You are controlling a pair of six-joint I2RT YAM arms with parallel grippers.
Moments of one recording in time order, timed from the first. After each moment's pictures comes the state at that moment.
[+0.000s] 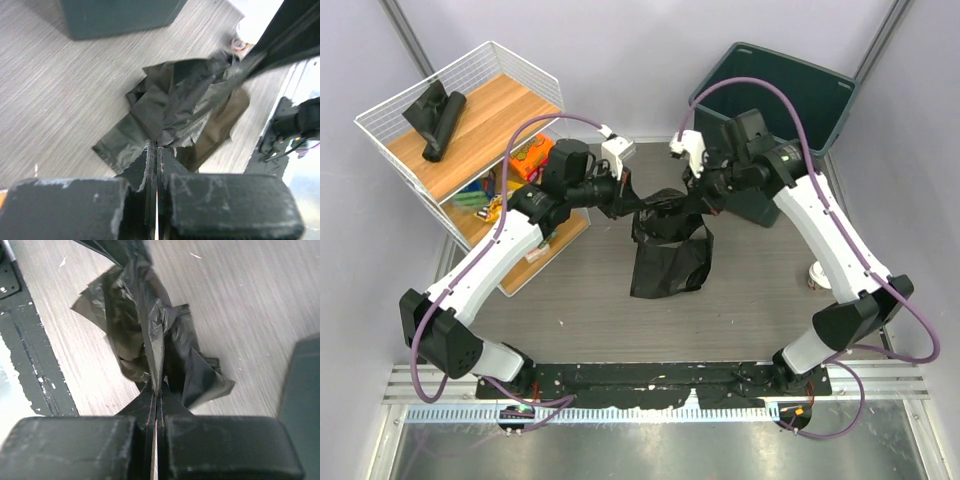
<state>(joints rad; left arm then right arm) -0.54 1.43 1.40 -0.42 0.53 -0.11 0.49 1.58 1.83 -1.15 -0.54 -0.49</state>
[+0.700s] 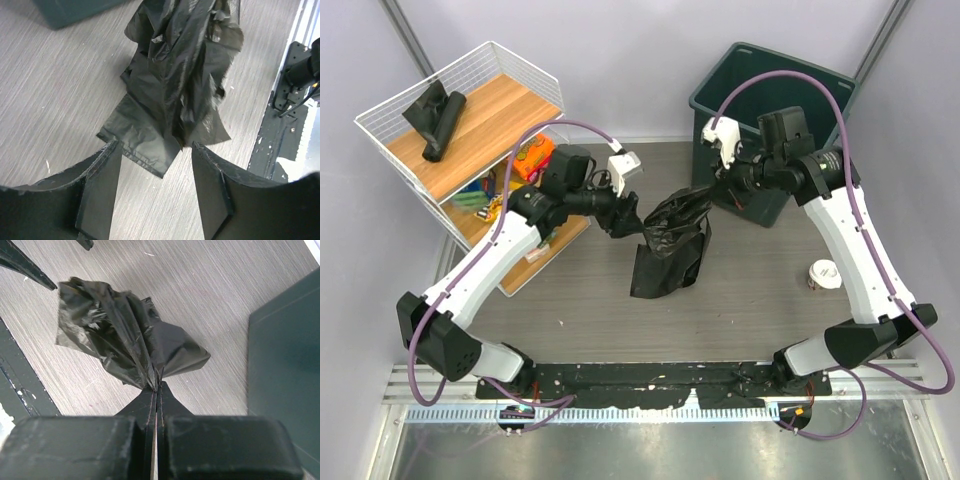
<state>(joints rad) -0.54 1.41 1.41 -0.60 0.59 0.19 0.36 1.45 1.82 -1.13 -0.47 -0.47</state>
